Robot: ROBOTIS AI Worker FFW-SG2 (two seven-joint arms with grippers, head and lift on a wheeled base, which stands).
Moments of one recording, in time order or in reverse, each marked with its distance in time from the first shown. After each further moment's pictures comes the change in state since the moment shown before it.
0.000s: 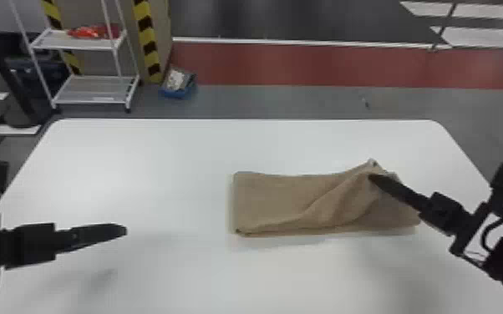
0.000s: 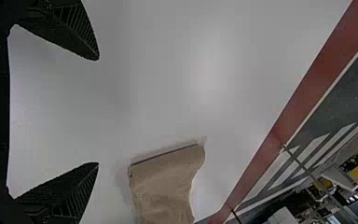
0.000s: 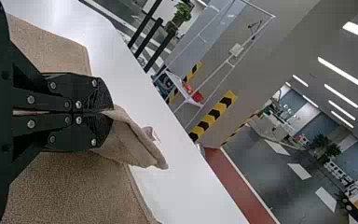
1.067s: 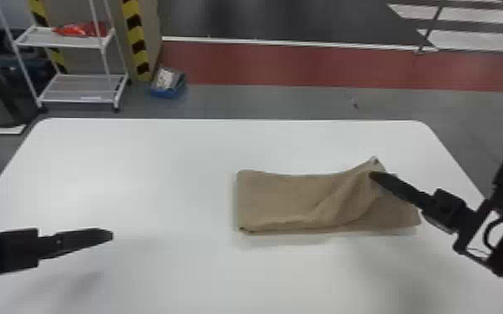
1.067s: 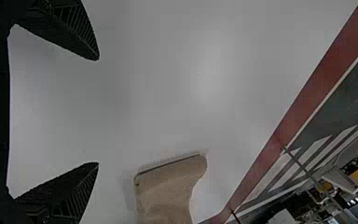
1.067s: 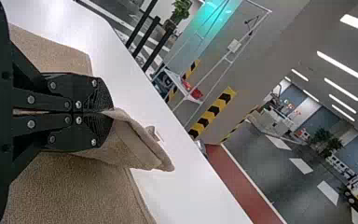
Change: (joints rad) left arm 0.010 0.002 0.004 0.000 0.000 0.000 -0.001; right arm -0.013 -0.041 -0.049 -0.009 -0.042 0.077 0.001
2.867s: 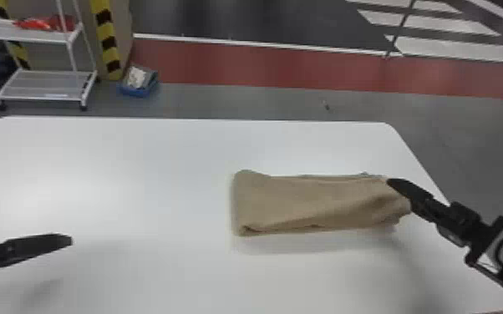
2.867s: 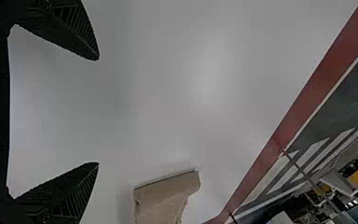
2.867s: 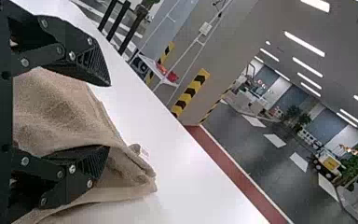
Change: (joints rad) left arm 0.002 0.005 0.010 0.010 -0.009 -0.010 -0.012; right arm 0.035 -0.102 -0.147 0.081 -0.058 -0.005 0.021
